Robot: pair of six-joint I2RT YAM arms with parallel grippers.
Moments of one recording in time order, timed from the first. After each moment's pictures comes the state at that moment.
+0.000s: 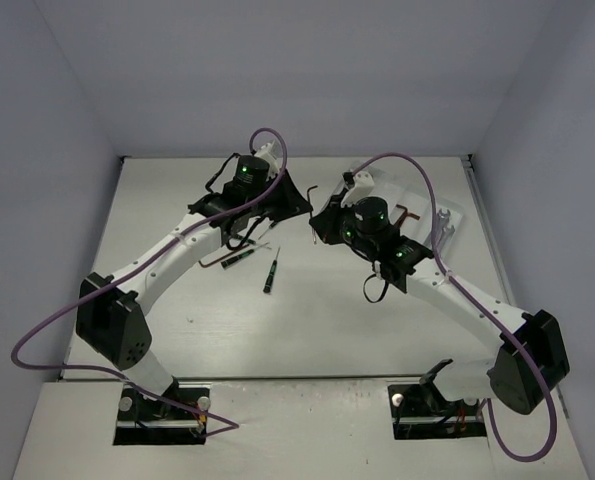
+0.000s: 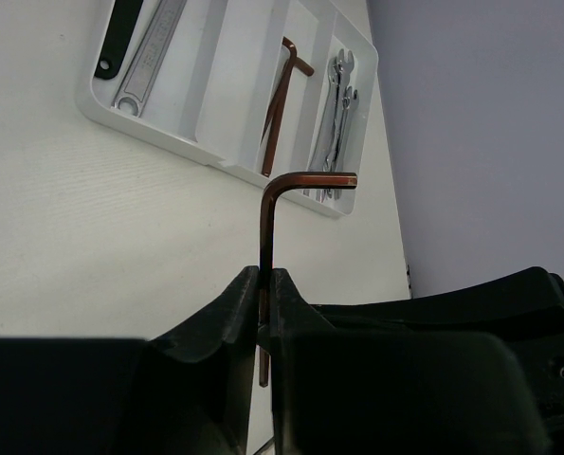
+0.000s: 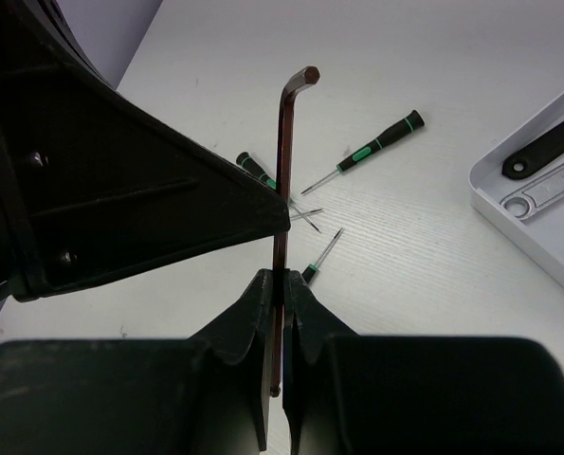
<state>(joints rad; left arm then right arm) -0.60 1.61 1.47 -0.34 0.23 -0.80 0.63 1.31 0.95 0.05 -0.01 0.48</state>
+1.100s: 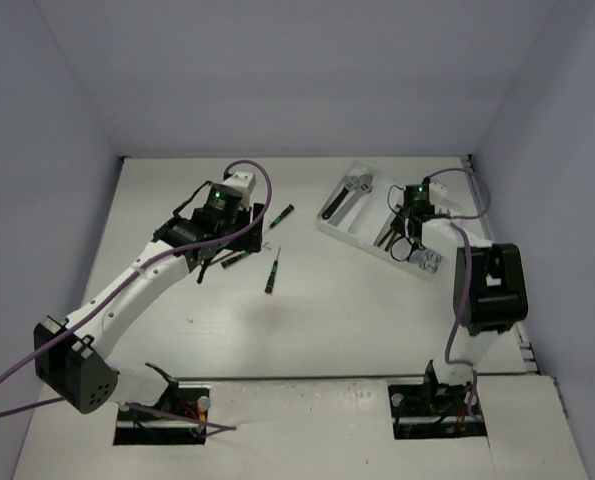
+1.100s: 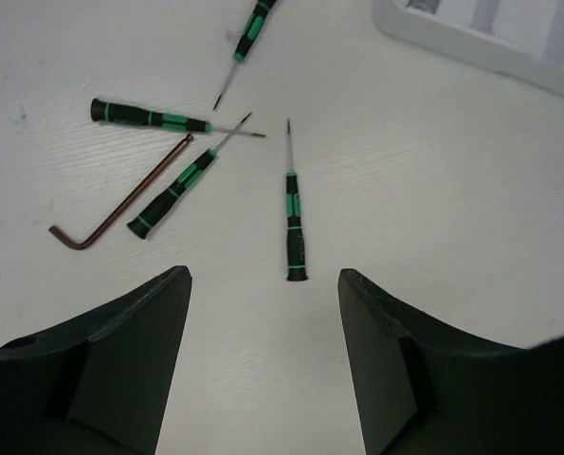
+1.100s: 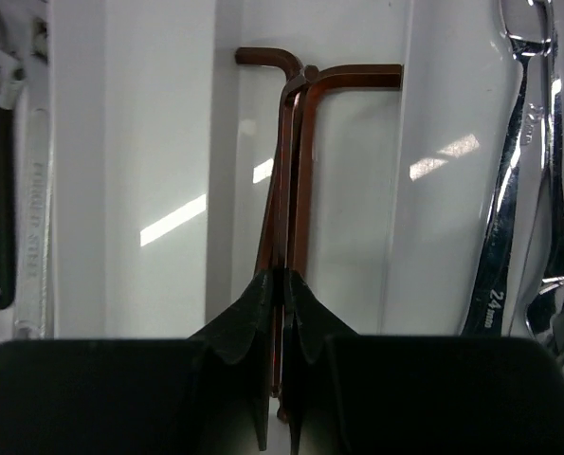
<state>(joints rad) -0.57 1.34 1.27 -0.66 -0.13 -0.31 0.09 1.75 1.04 -0.08 0.21 0.59</state>
